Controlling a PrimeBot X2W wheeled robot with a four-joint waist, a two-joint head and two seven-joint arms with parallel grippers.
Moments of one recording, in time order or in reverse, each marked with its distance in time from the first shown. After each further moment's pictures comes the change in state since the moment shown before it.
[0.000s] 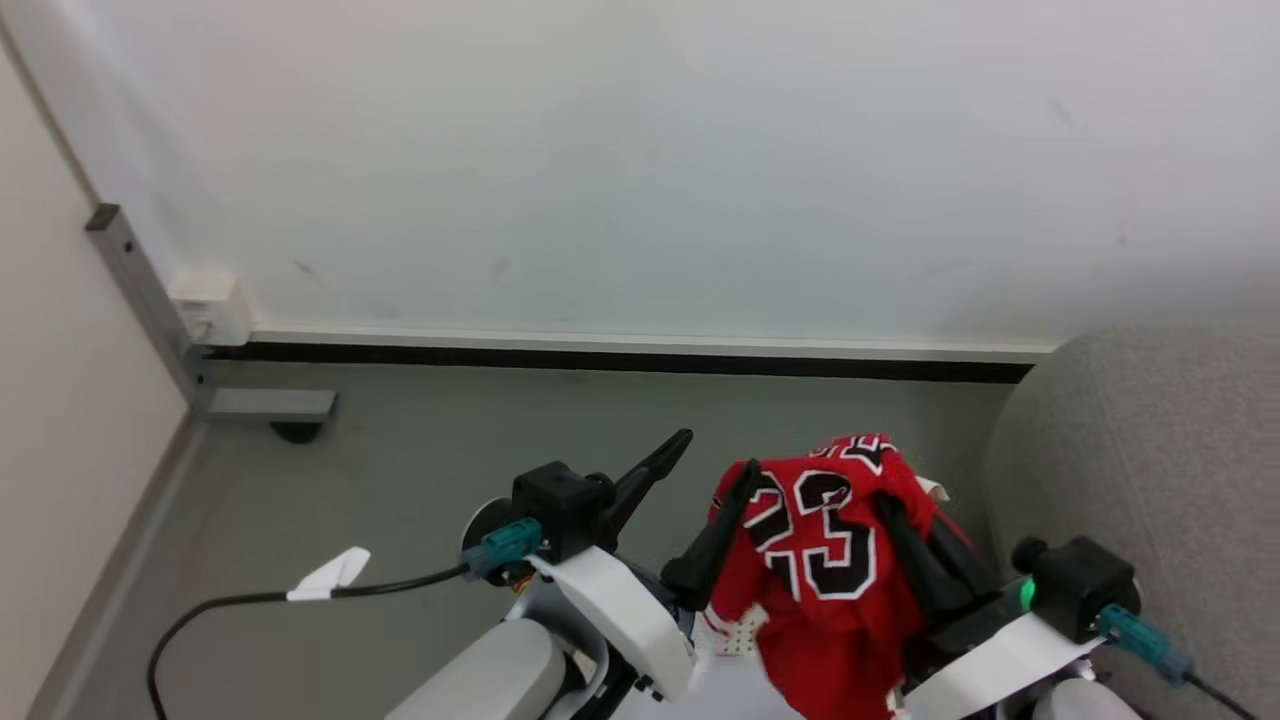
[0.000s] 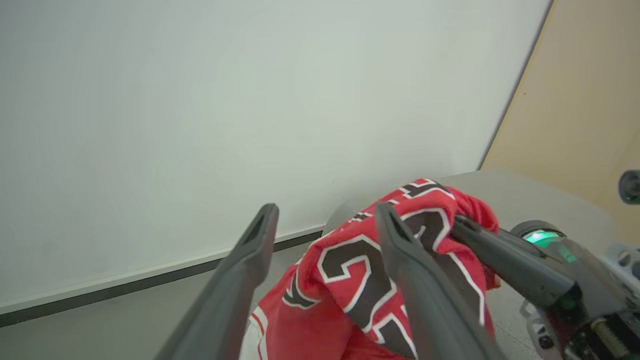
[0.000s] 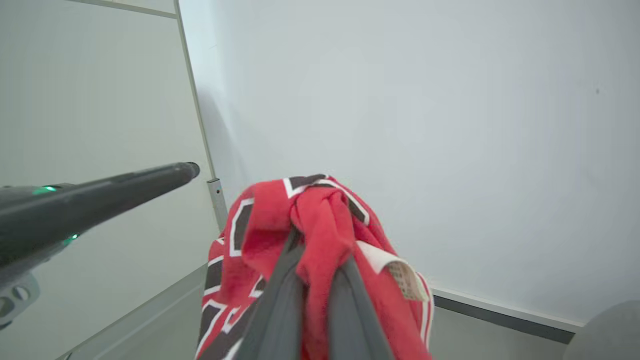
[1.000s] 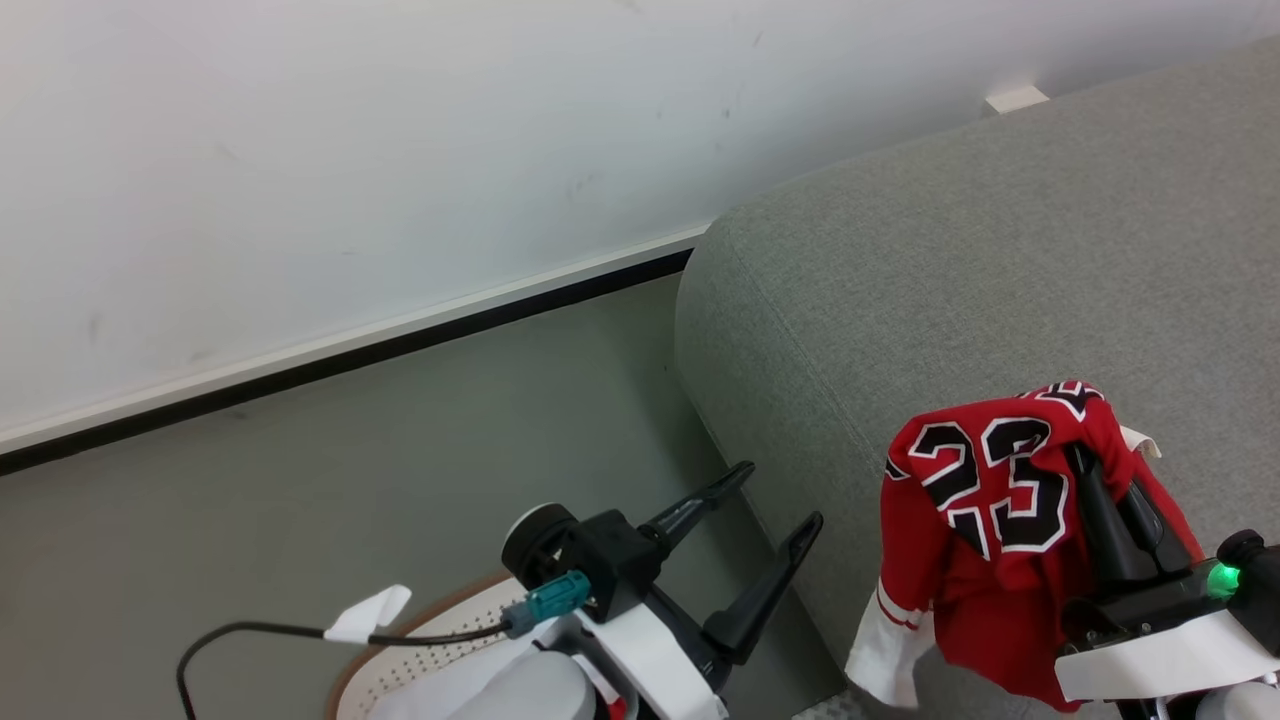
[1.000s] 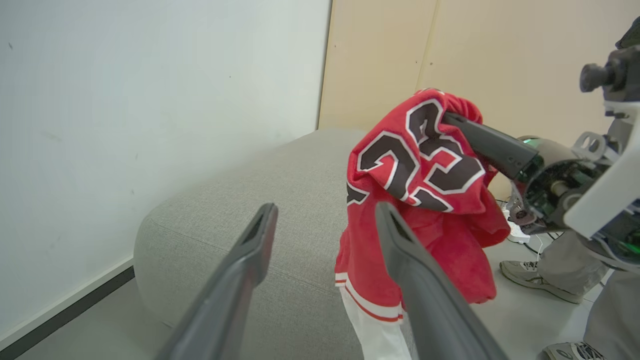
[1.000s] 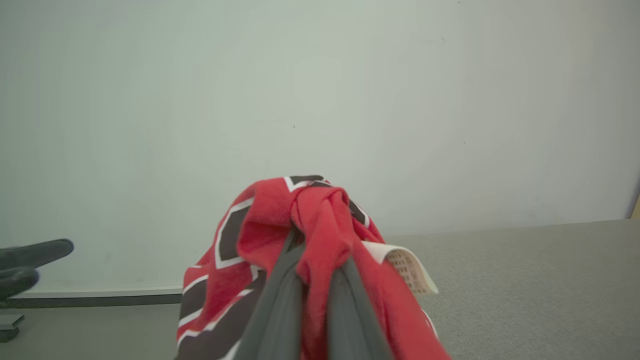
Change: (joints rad) left arm 0.035 -0.008 -0.030 -0.061 0.166 -0.076 -0.048; right arm 0.119 -0.089 -0.306 -0.208 -0.085 0.000 0.000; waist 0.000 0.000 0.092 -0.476
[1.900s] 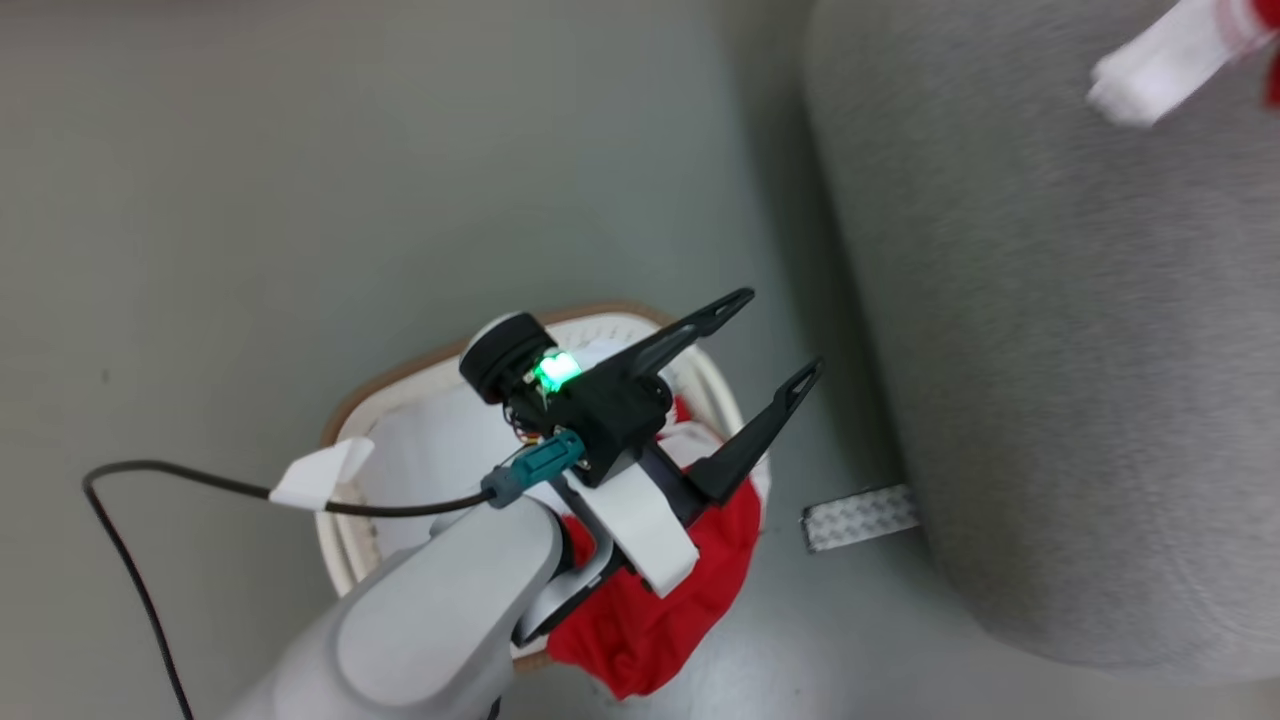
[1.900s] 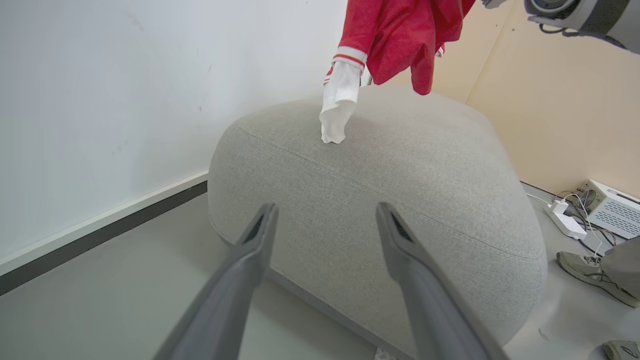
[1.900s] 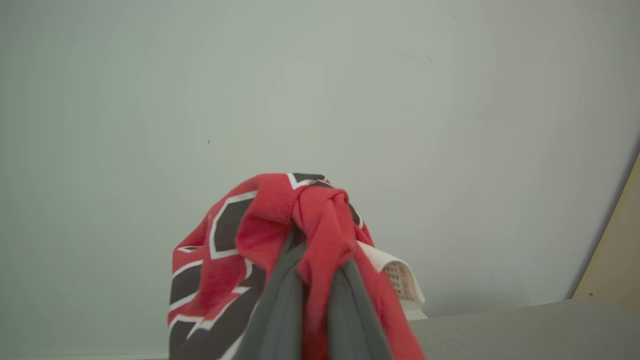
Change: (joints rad) left arm -0.248 0.092 0.003 -0.071 0.103 -0.022 0.077; right arm -0.712 -0.226 -0.210 0.323 0.128 0.000 0.000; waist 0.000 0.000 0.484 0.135
